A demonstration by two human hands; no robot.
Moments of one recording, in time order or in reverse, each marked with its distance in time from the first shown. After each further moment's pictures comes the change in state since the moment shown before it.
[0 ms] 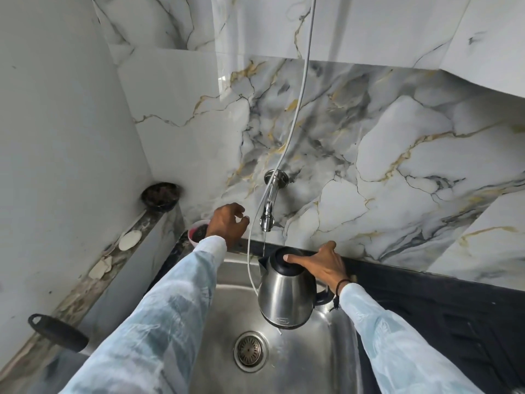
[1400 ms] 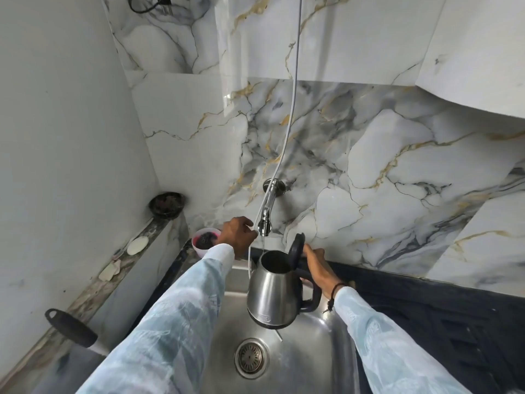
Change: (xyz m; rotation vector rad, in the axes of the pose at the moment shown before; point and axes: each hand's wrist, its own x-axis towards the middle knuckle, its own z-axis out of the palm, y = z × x) left_hand -0.033 0.032 0.000 -0.022 -0.124 -0.115; right_hand -0.006 0.008 0.004 0.452 -0.181 -0.011
